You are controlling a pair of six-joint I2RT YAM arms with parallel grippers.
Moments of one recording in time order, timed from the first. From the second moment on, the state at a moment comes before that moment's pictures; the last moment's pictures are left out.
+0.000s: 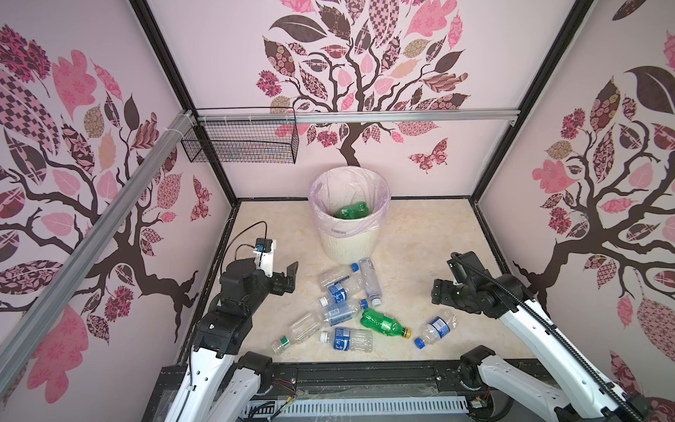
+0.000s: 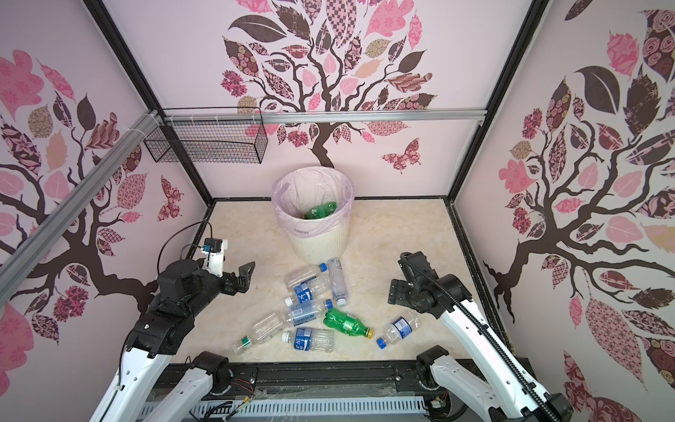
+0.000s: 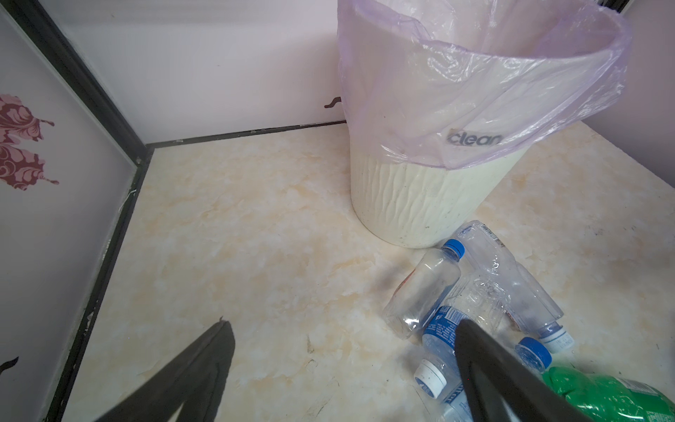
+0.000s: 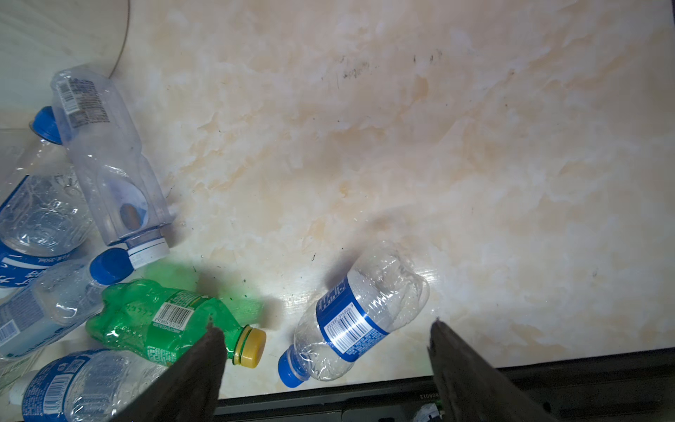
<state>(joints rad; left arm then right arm) -0.27 0.63 0.82 -0.61 -0.01 -0.01 0.41 0.89 0.88 -1.17 0.11 0.65</state>
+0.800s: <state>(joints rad) -0.27 0.62 0.82 -0.61 -0.02 -0.01 0.41 0.91 0.62 -1.08 -0.01 0.84</state>
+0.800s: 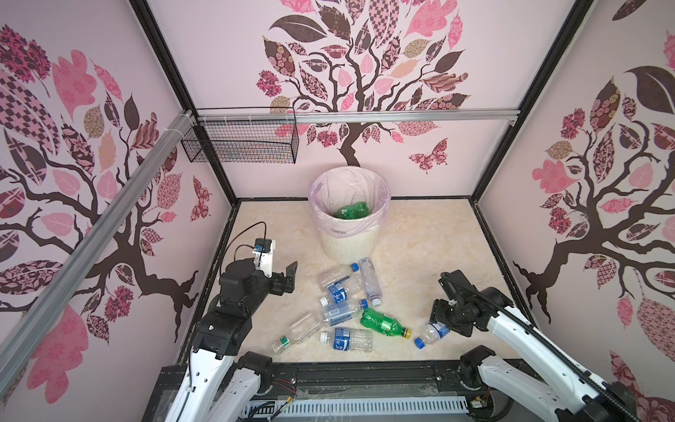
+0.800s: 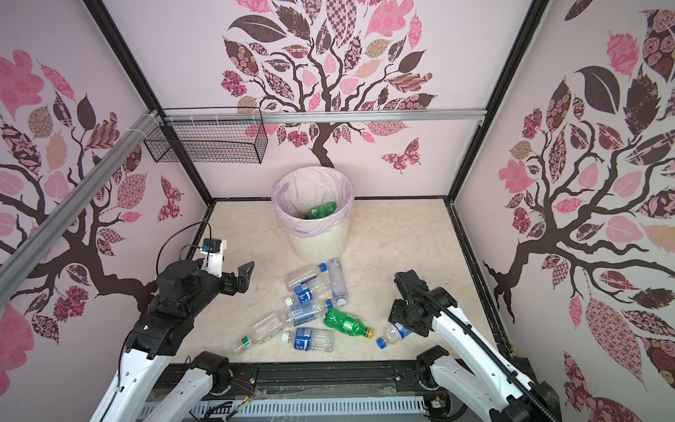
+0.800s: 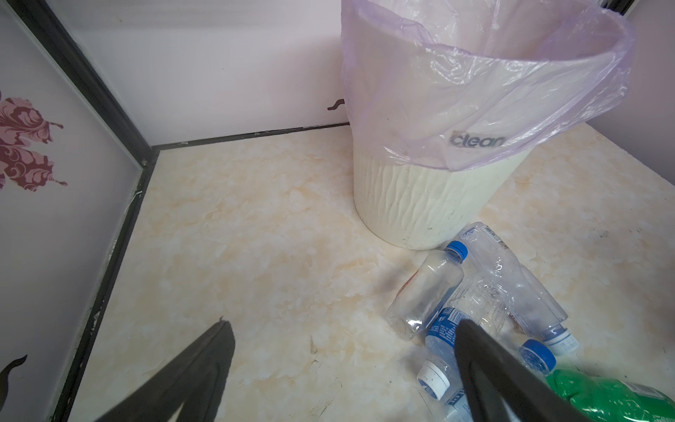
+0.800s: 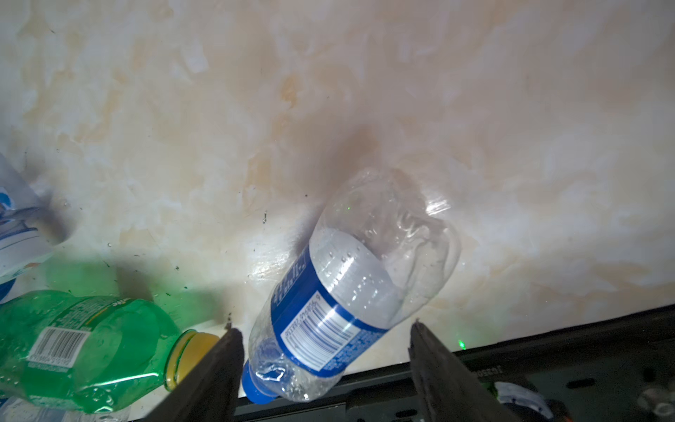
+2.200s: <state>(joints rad) -0.27 0.65 0.82 -0.61 -0.03 -0.01 0.41 0.88 0.79 -0.74 0.06 0.59</state>
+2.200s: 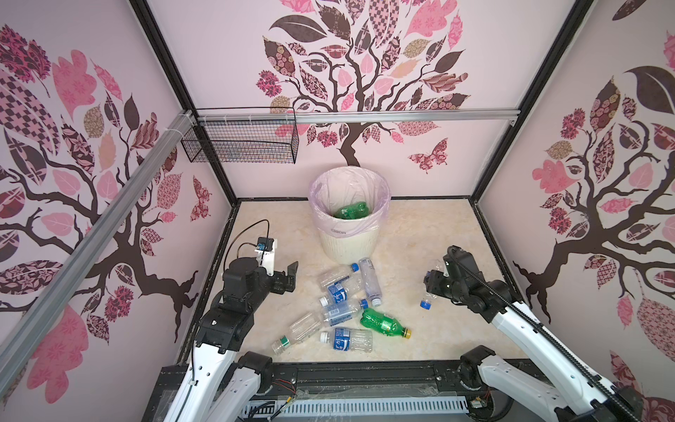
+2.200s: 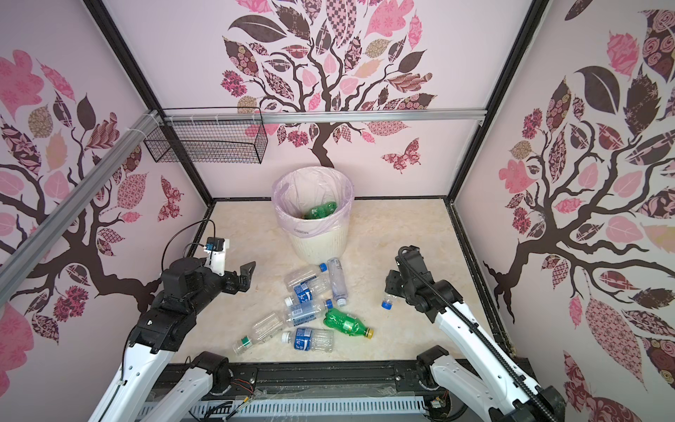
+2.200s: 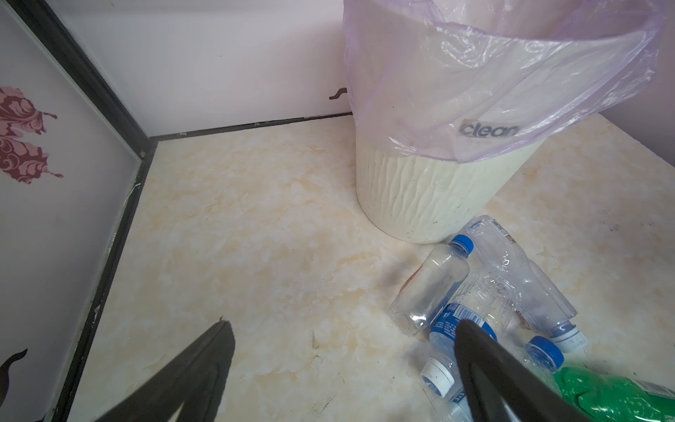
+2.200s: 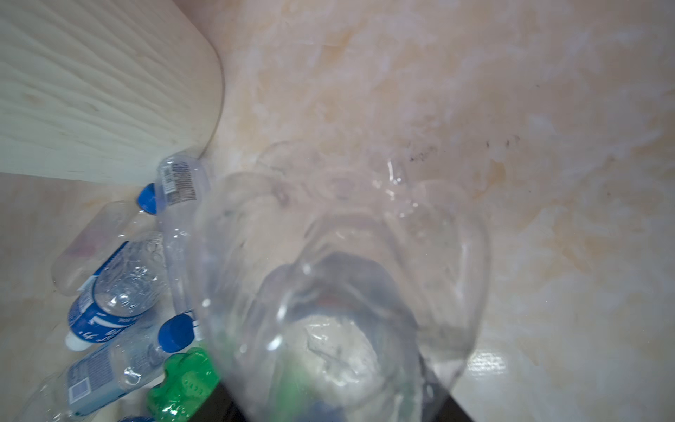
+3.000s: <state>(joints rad) -0.27 0.57 0.78 -0.59 -0.03 -0.09 0.41 0.67 0.95 -0.53 -0.14 0.21</state>
